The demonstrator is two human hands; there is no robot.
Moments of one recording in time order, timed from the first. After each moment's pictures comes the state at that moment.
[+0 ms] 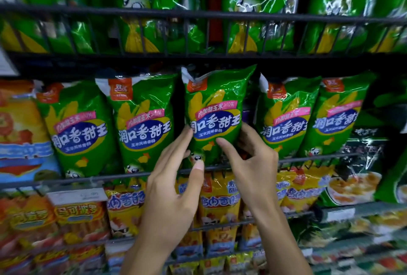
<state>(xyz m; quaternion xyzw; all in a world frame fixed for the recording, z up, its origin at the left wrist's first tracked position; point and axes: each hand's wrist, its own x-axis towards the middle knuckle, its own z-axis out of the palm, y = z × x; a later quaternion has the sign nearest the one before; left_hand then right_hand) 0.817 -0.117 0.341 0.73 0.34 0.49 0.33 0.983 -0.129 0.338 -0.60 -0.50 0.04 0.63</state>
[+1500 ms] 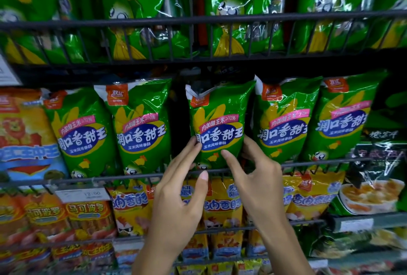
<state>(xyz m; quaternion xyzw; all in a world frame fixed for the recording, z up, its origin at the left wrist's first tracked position) 0.840 -0.120 0.323 0.75 0.36 0.47 0.29 1.002 -0.143 0.322 -0.64 -0.52 0.02 0.56</state>
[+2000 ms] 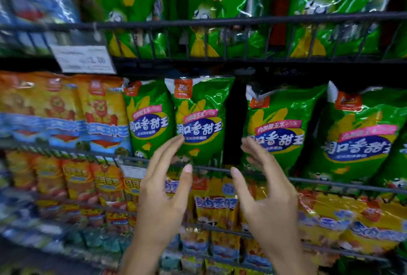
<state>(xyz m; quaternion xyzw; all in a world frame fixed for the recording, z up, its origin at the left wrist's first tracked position) 0.756 -0.121 0.331 0.67 0.47 0.53 0.22 0.936 -0.146 0.322 -0.52 -0.62 0.09 0.57</state>
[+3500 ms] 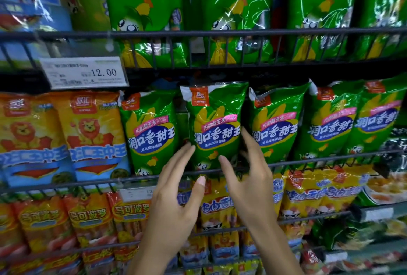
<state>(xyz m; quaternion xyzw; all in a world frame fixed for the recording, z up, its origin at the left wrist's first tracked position) 0.706 -0.090 0.329 0.76 0.36 0.45 0.31 0.867 -0.114 0.317 -0.63 -0.52 -0.01 0.58</state>
